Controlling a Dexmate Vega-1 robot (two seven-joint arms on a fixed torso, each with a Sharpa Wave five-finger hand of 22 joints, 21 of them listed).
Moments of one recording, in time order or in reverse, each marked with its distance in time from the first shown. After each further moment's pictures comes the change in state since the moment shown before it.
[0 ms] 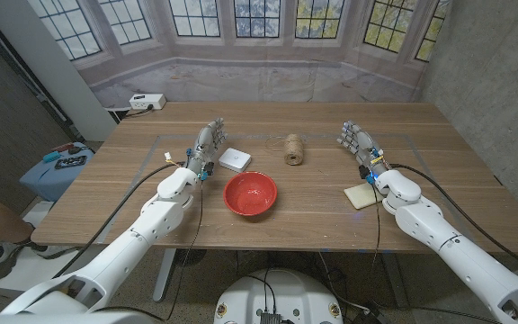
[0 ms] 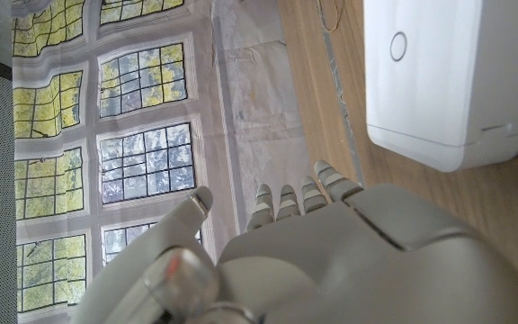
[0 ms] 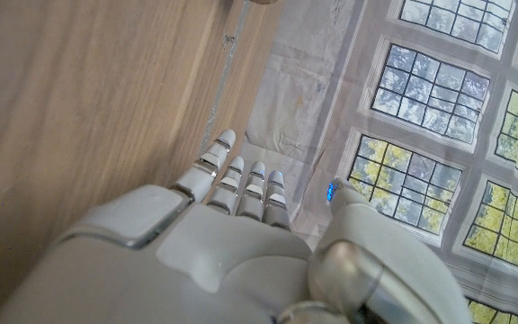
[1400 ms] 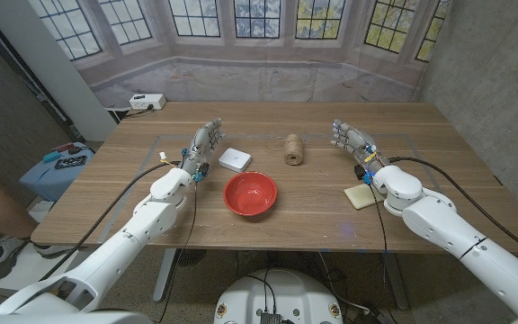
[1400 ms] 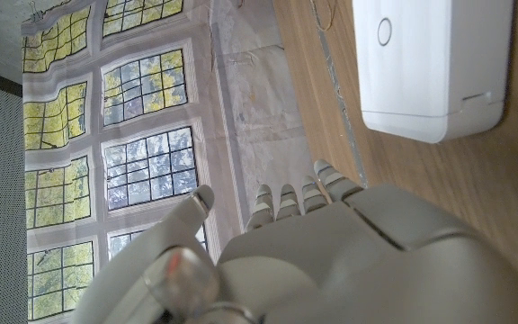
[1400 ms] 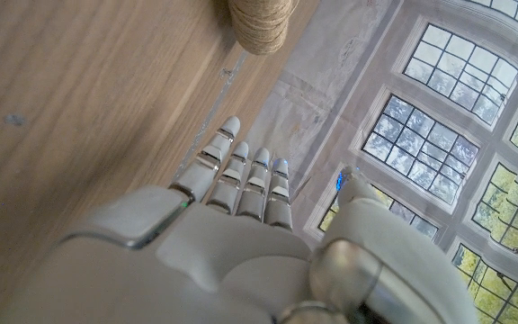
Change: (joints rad) left arm 0.009 0.038 -0.009 -0.002 0.007 -0.014 -0.041; left_hand 0.005 0.005 0.014 -0.019 0.000 0.004 -0.004 -0.005 0.000 0.005 0.005 0.000 0.000 0.004 0.004 -0.009 -0.002 0.000 0.000 0.000 0.000; right arm -0.109 -0.145 0.005 -0.407 -0.095 -0.307 -0.219; right_hand 0.055 -0.042 -0.020 -0.116 -0.012 0.127 0.041 0.018 0.005 0.130 0.058 0.019 0.009 0.143 -0.003 0.047 0.000 0.129 -0.004 0.012 0.005
